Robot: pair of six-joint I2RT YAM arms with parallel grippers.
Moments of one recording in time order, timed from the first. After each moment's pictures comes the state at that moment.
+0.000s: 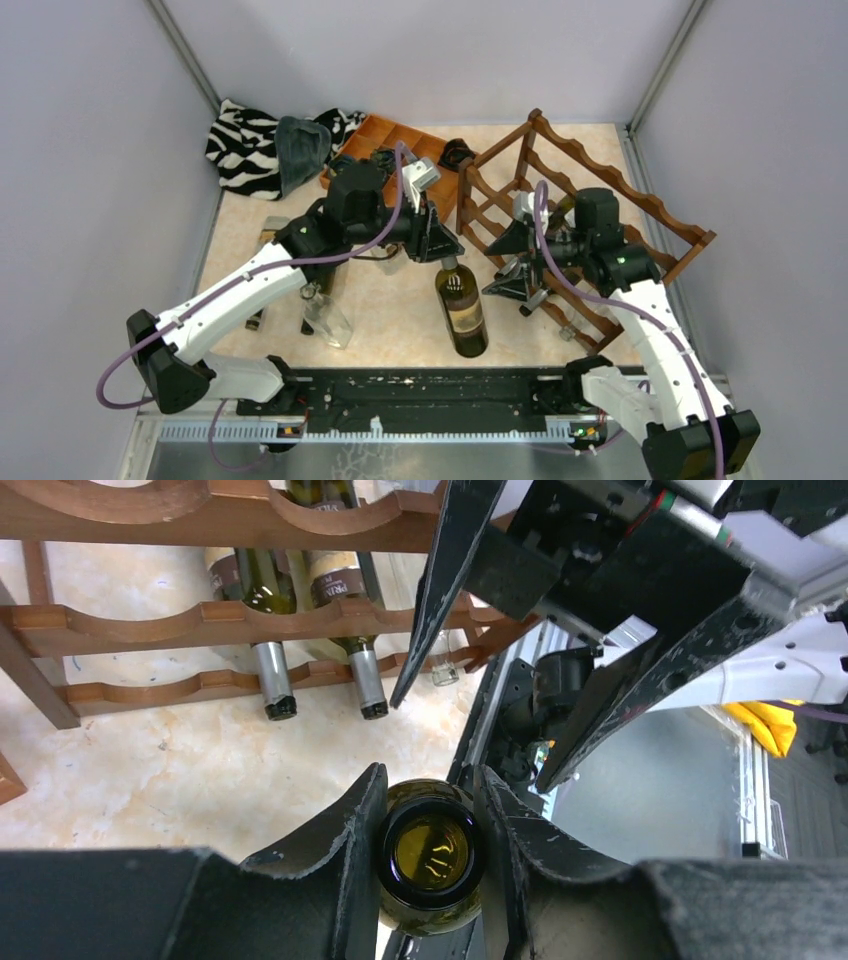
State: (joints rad) left arm -0.85 1.30 1.27 -0.27 0.48 -0.34; right arm 0.23 0.91 0.96 -0.67 -1.20 -0.45
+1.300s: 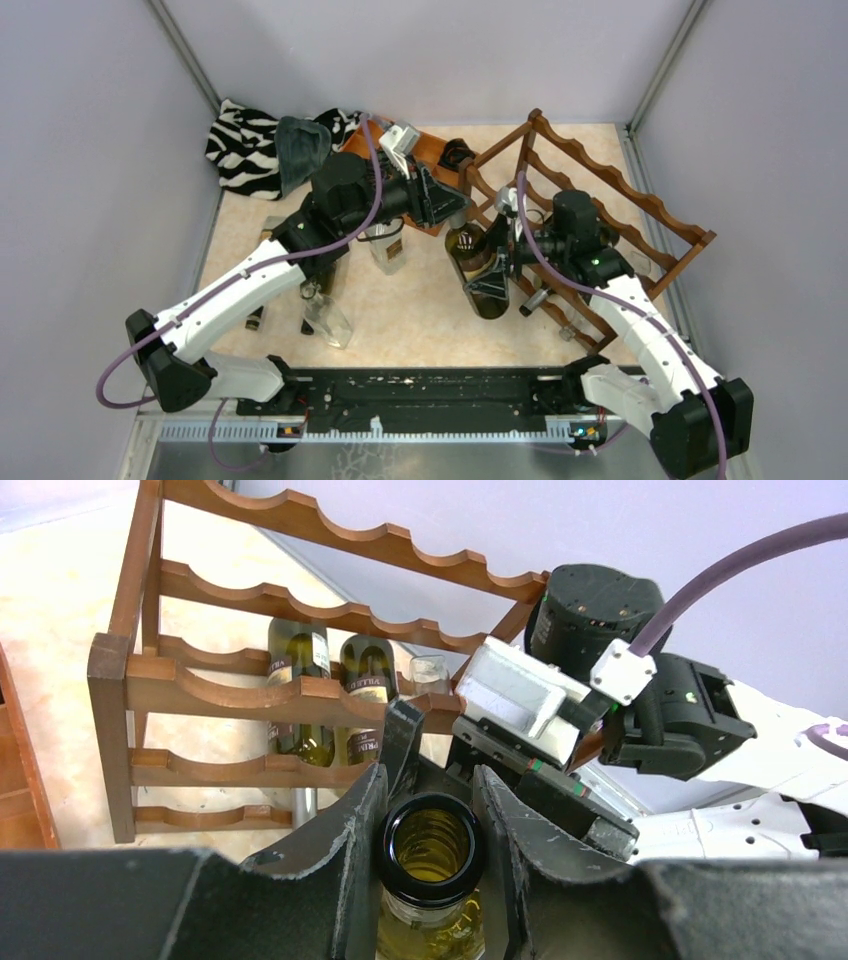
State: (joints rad) left arm -0.85 1.31 1.32 -0.03 0.26 -0.48; right arm 0.35 0.97 0.81 -0.29 -1.08 -0.12
